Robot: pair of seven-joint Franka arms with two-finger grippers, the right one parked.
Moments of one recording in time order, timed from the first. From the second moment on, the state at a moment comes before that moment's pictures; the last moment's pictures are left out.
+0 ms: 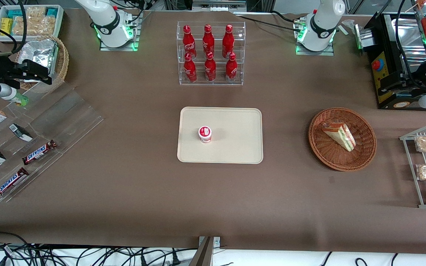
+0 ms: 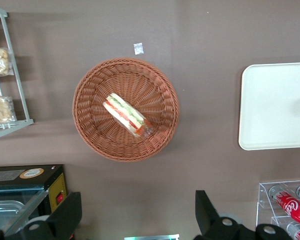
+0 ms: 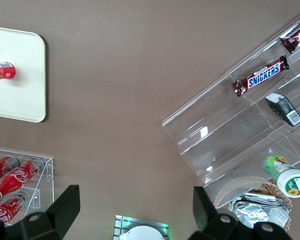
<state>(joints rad) 0.06 0.12 -0.08 -1.41 -0.02 1.42 0.03</state>
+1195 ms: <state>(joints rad) 0.07 0.19 -0.06 -1.77 0.04 1.82 -0.42</state>
